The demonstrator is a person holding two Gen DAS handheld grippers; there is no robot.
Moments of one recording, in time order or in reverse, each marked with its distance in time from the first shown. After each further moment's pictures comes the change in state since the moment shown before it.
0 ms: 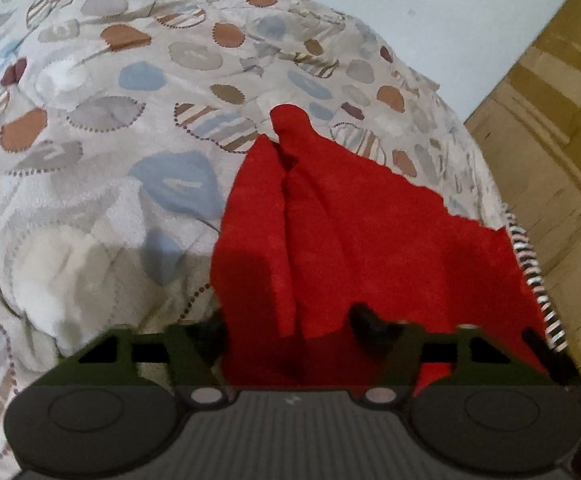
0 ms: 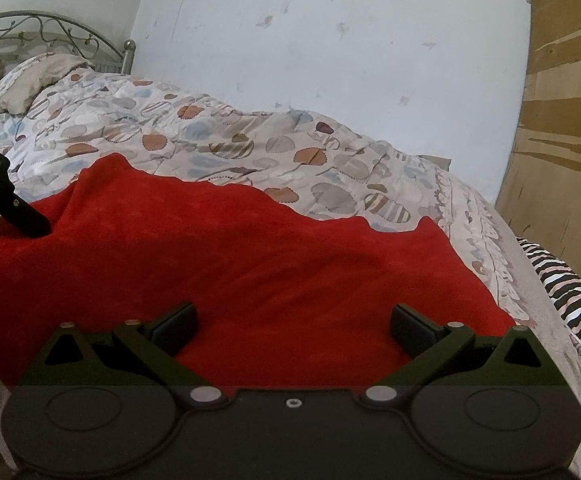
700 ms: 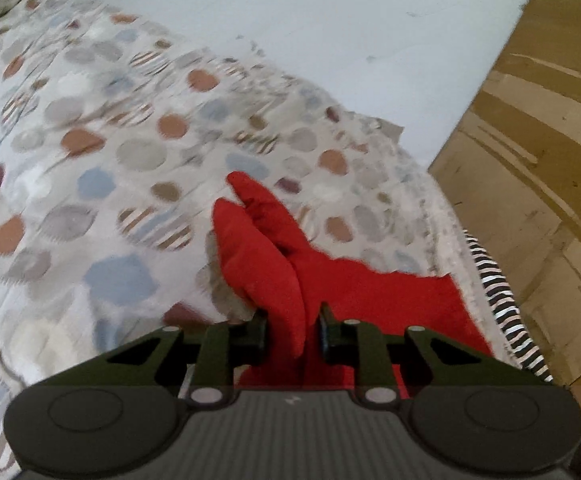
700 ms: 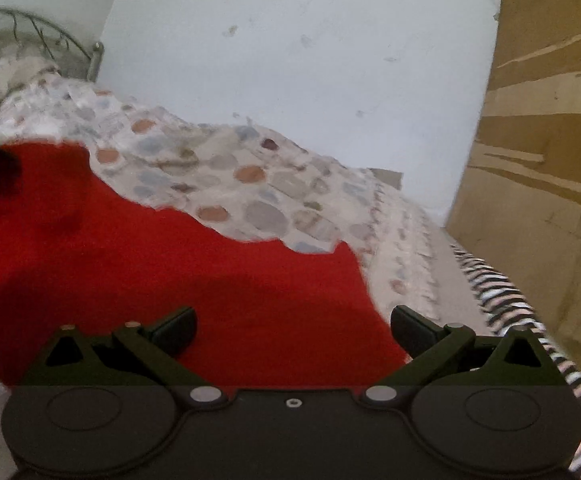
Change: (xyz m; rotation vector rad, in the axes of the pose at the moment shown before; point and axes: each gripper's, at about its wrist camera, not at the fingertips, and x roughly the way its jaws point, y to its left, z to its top) left arm -0.047 -0.087 0.027 0.121 -0.172 -0.007; right arm -0.036 -0.046 0.012 -0.027 -0.018 -0.141
